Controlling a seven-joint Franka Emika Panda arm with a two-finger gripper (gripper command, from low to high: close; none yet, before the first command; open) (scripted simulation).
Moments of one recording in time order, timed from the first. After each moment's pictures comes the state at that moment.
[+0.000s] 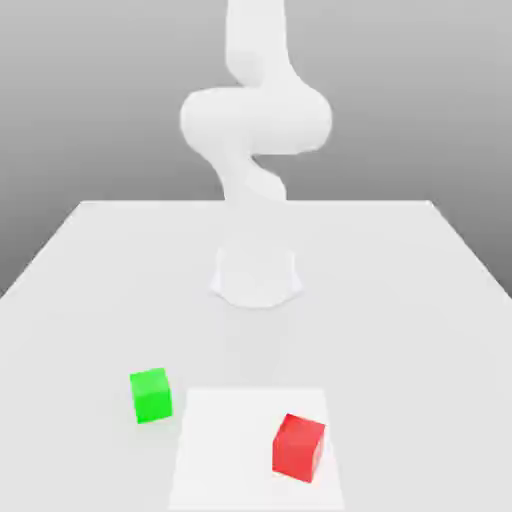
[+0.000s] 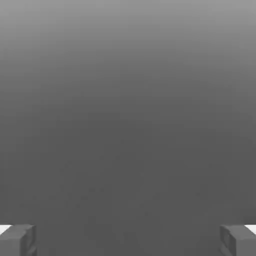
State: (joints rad) arm -0.02 -0.71 0.03 -2.33 -0.01 2.34 0.86
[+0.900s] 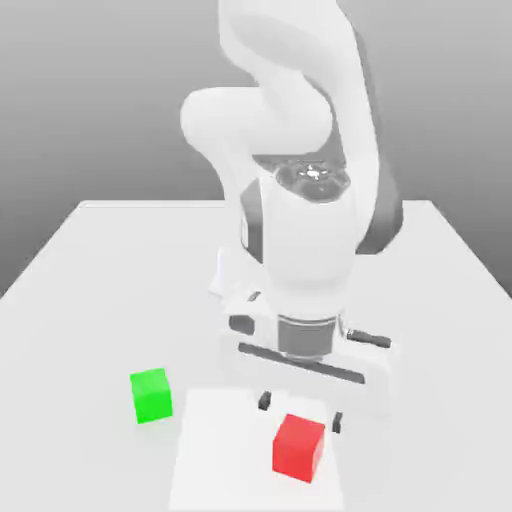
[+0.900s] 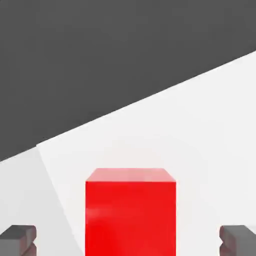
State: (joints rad) arm -0.04 0.27 0.13 -2.59 -0.12 2.85 1.40
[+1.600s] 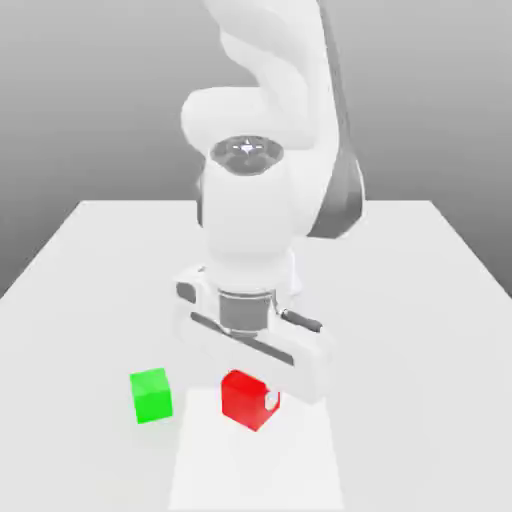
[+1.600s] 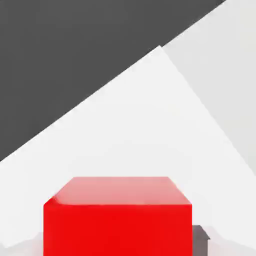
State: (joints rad) arm -0.21 -0.01 0.07 -2.72 -0.01 2.70 1.49
